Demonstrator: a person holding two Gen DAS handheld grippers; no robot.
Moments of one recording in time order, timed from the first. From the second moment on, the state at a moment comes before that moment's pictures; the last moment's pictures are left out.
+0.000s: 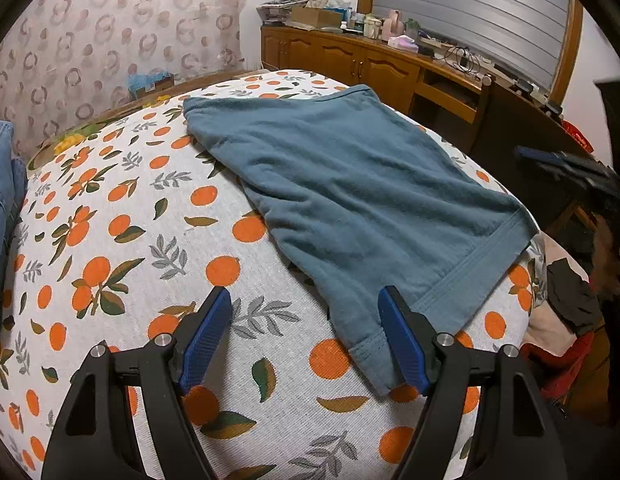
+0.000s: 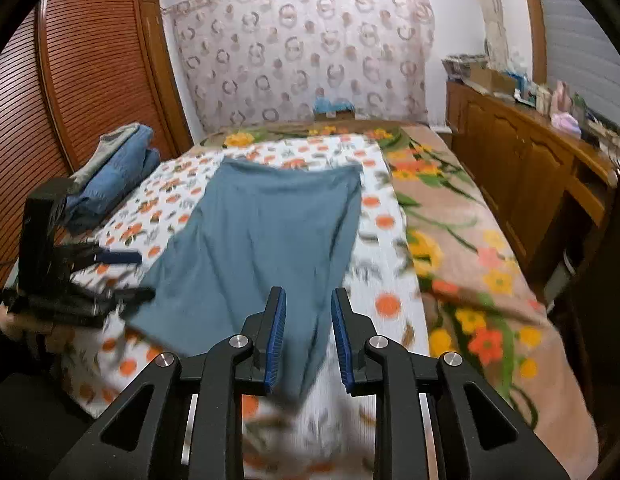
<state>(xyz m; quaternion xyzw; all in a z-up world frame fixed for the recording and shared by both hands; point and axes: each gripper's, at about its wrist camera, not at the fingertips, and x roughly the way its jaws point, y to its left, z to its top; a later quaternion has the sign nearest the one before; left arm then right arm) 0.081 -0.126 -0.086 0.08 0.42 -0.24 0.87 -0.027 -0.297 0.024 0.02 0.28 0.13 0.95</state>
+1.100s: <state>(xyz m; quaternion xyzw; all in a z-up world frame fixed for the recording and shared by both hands) 0.063 -0.129 -0.077 0.05 0.42 -0.28 0.86 -0.039 -0.304 0.000 0.05 0.32 0.12 0.94</state>
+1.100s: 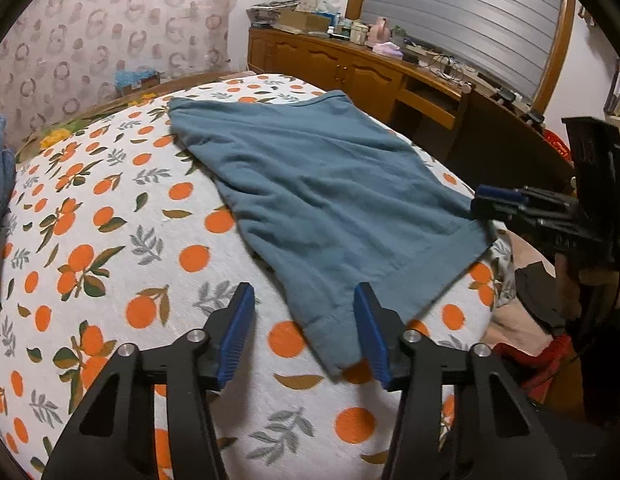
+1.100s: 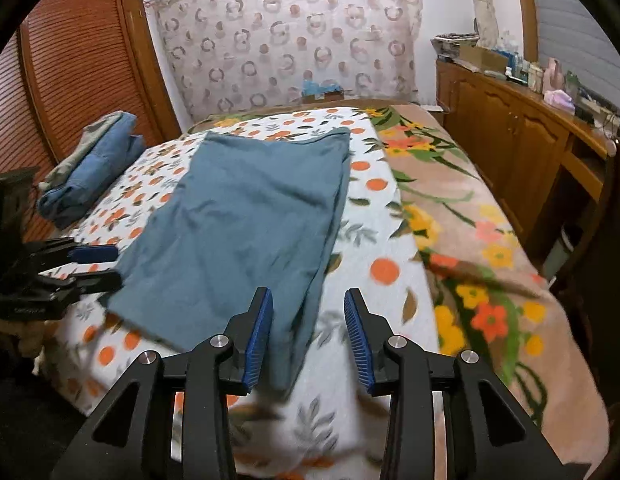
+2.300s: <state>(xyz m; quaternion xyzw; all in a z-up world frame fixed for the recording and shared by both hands) 0.056 -0.135 -0.082 0.03 0.43 -0.31 0.85 -0.051 -0.297 -0.009 0.06 0.32 0.15 0.94</state>
